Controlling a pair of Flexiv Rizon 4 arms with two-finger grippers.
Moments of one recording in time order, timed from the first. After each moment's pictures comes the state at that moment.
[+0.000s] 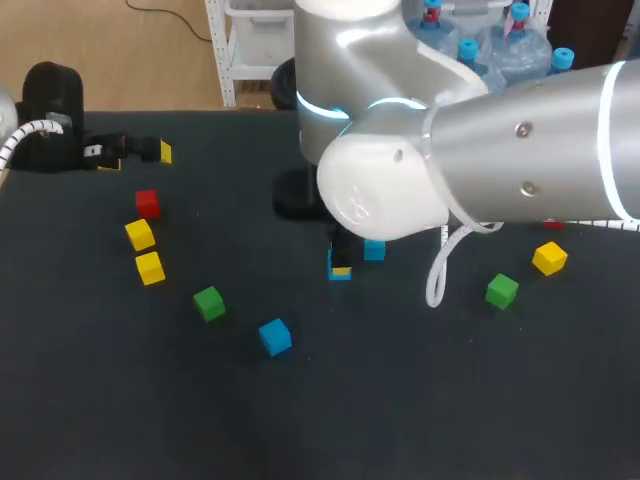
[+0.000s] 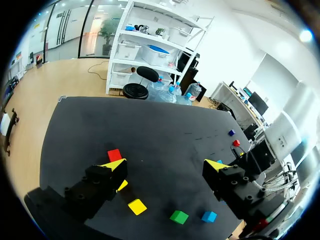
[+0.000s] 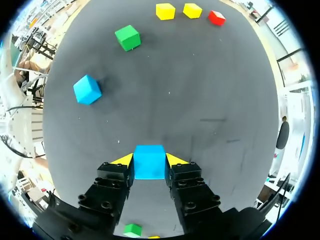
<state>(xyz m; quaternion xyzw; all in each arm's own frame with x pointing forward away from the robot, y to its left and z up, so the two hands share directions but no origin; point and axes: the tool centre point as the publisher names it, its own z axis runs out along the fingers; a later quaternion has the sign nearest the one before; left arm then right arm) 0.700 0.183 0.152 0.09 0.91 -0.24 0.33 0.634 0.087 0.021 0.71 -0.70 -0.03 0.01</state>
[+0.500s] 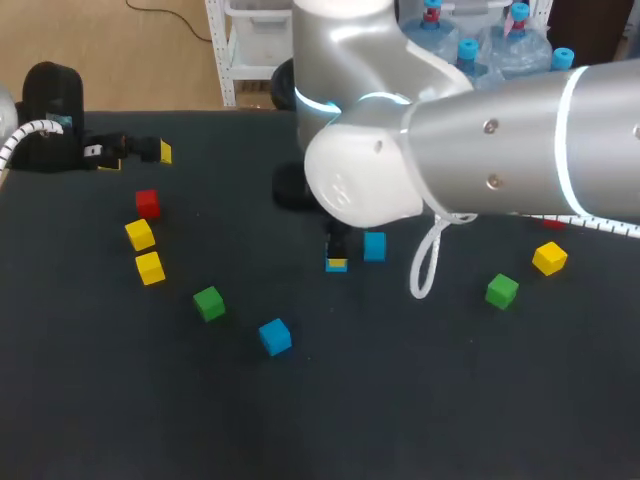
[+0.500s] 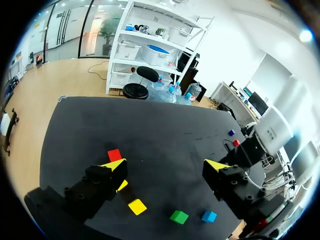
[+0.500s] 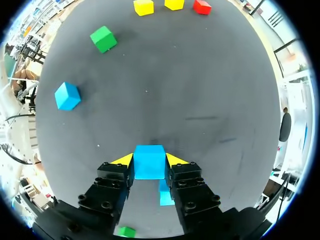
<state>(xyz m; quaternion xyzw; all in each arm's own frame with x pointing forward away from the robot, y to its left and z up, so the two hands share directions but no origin) 0.700 0.183 0.152 0.09 0.91 -0.24 0.33 0.662 0.087 0.006 0.69 -0.72 -0.03 0.02</state>
